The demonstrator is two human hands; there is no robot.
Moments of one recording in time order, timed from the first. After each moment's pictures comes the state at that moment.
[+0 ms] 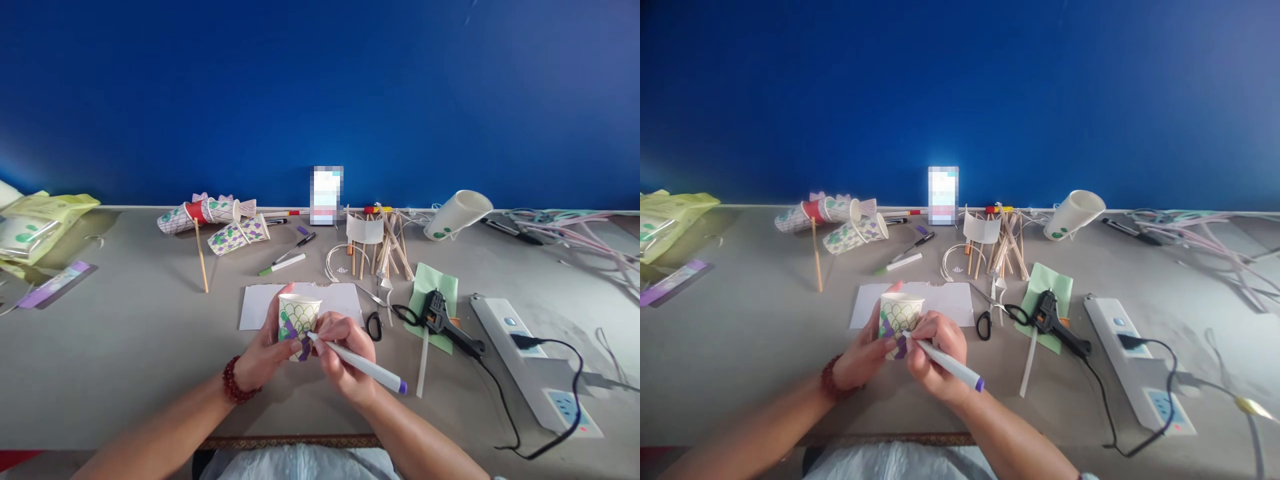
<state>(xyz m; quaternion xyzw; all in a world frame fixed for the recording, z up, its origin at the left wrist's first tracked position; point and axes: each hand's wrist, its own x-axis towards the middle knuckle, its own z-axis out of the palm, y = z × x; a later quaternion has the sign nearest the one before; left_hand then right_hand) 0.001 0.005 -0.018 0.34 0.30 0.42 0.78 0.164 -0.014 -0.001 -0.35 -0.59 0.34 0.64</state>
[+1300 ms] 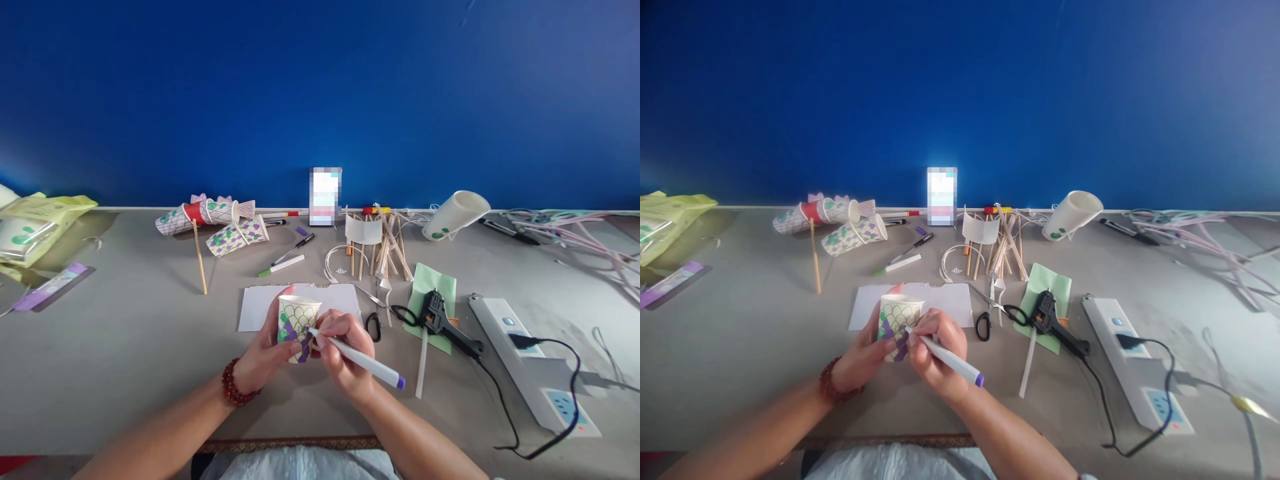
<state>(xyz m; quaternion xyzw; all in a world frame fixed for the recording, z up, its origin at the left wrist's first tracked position) 0.001 0.006 -0.018 0.34 0.30 0.42 0.78 0.165 -0.012 -0.006 -0.37 -0.58 0.32 0.65</state>
